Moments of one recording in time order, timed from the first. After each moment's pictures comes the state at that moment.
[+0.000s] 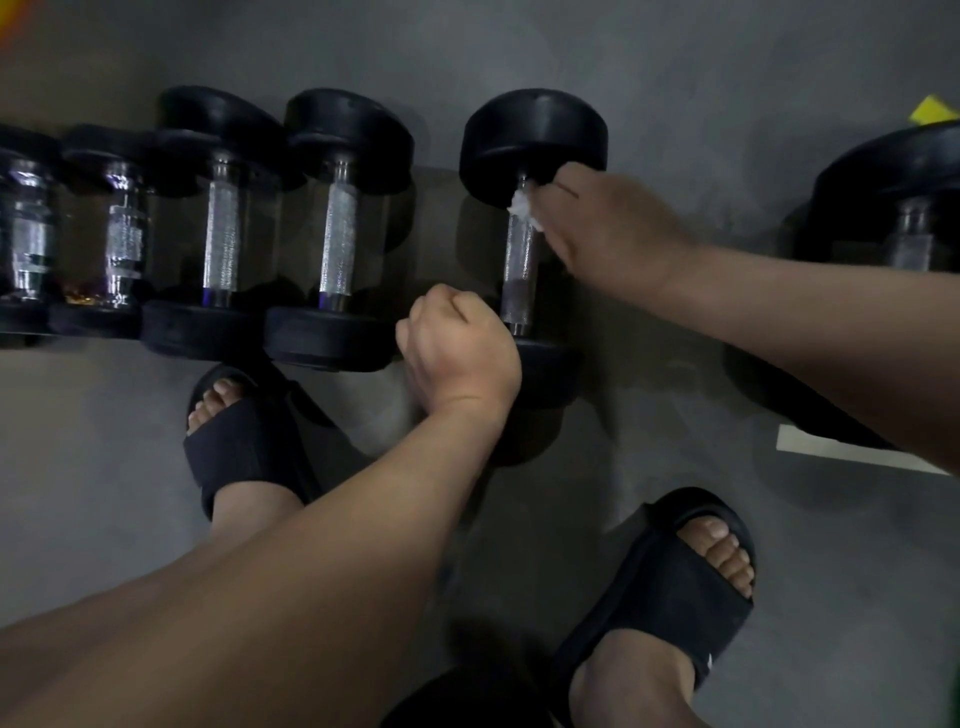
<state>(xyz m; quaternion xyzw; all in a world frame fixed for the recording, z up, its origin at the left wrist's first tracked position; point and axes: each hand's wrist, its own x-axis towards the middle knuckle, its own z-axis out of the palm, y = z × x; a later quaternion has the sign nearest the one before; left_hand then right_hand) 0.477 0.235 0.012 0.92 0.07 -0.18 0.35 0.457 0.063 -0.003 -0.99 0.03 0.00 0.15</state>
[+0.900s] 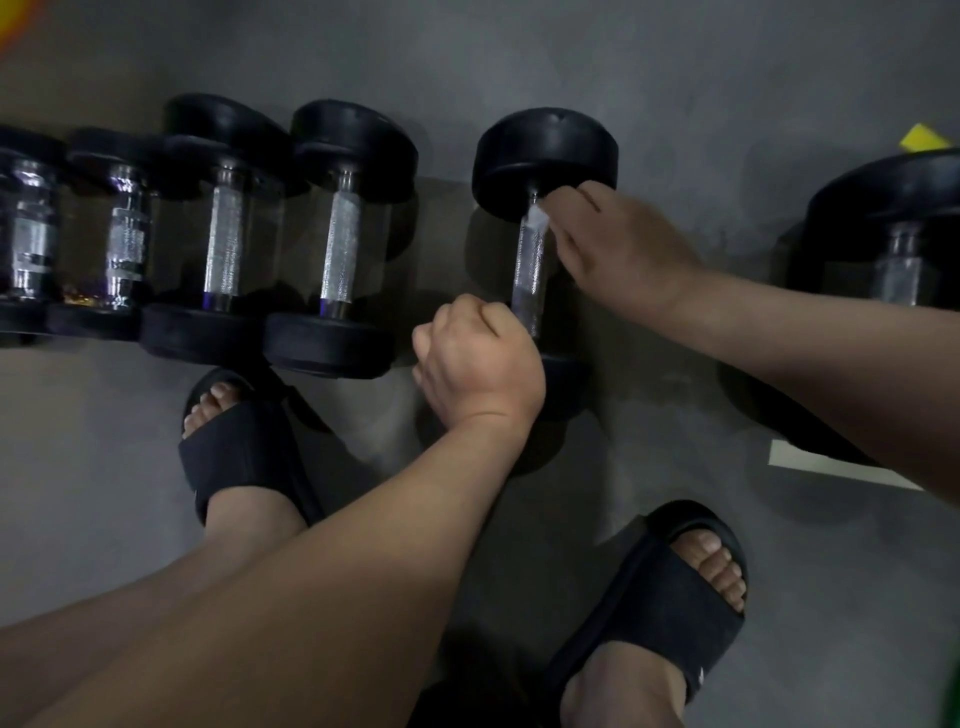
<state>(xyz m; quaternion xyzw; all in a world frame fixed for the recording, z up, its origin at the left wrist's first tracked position) 0.462 0.222 0.027 0.93 0.04 -0.19 0.30 0.450 0.059 -0.007 -0.98 0.09 -0.03 0.17</state>
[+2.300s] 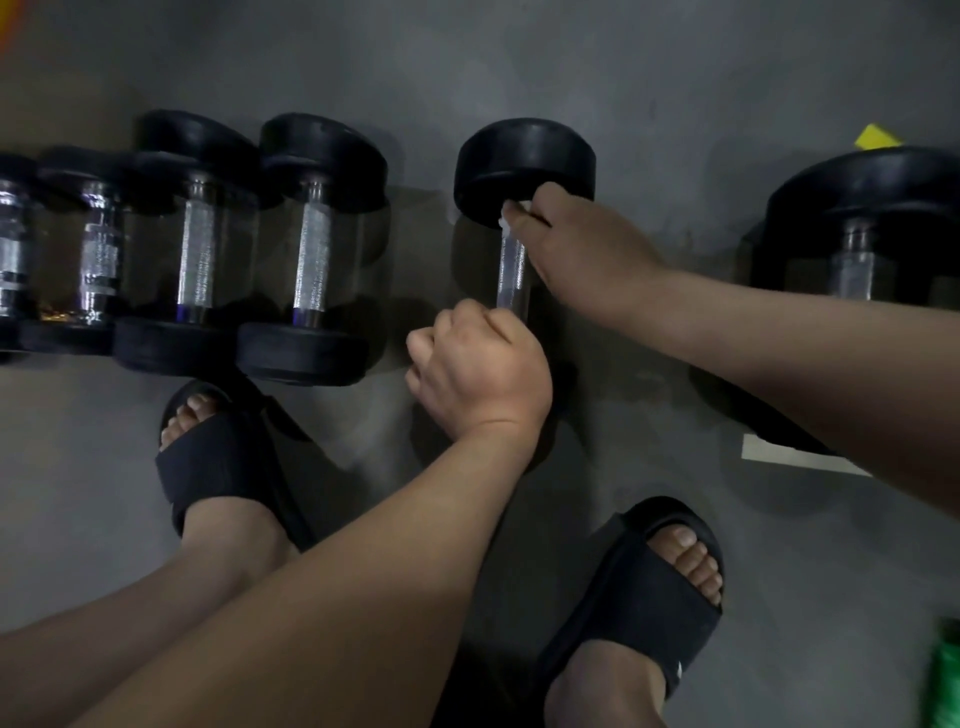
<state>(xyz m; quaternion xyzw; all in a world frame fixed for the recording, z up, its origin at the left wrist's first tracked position) 0.438 0.203 0.027 0.95 0.01 -0.16 0.27 0.446 0.058 0.004 -0.99 0.06 0.02 0.11</state>
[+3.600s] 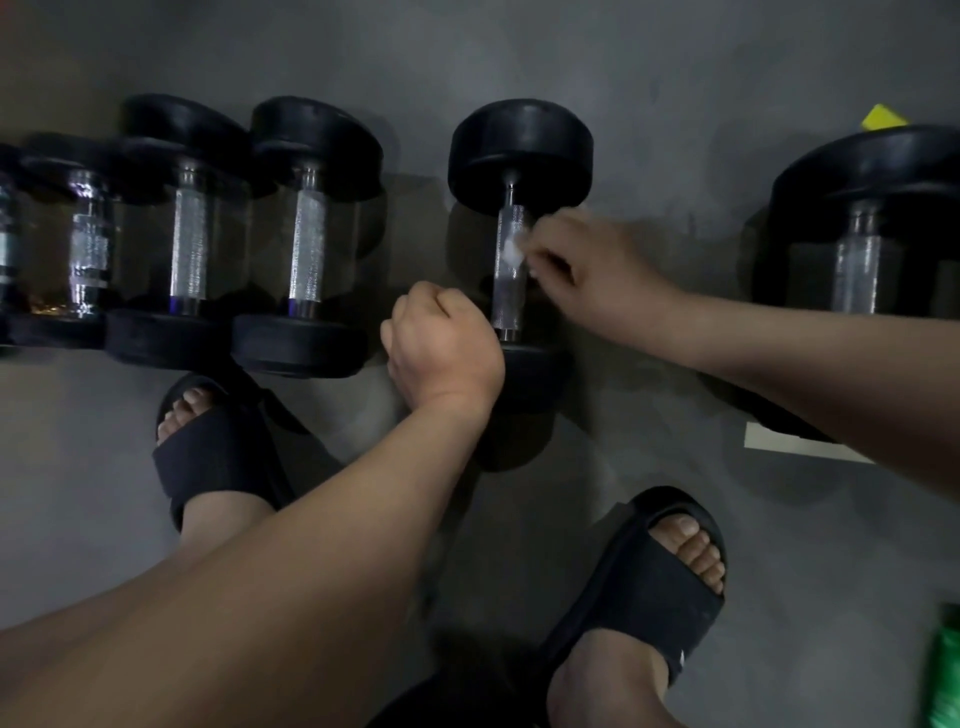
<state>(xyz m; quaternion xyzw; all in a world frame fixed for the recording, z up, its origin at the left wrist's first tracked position) 0.469 0.220 0.016 0.92 0.07 -0.19 0.34 0.416 0.063 -0.022 -0.94 0.09 -0.06 0.32</state>
